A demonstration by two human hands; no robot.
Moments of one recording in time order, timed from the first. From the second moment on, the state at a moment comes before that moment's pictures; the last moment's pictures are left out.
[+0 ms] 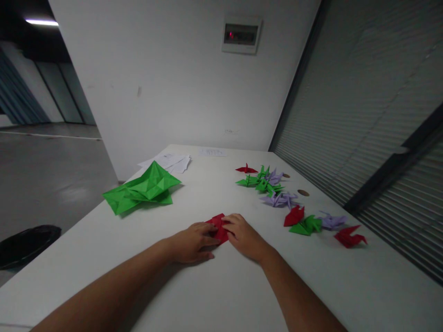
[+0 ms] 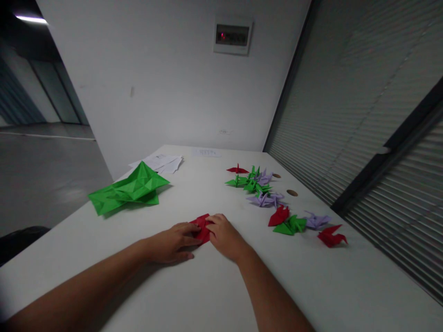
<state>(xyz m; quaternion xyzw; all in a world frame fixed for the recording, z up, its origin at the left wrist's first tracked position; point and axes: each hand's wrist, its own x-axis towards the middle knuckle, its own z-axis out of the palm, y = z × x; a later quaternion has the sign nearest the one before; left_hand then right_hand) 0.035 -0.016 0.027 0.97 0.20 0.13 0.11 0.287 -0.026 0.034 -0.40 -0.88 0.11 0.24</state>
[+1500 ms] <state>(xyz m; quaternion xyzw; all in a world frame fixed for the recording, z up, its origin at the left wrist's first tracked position) 0.036 -0.011 0.033 0.96 0.20 0.10 0.14 0.295 -0.029 0.040 -0.39 -0.89 0.20 0.13</state>
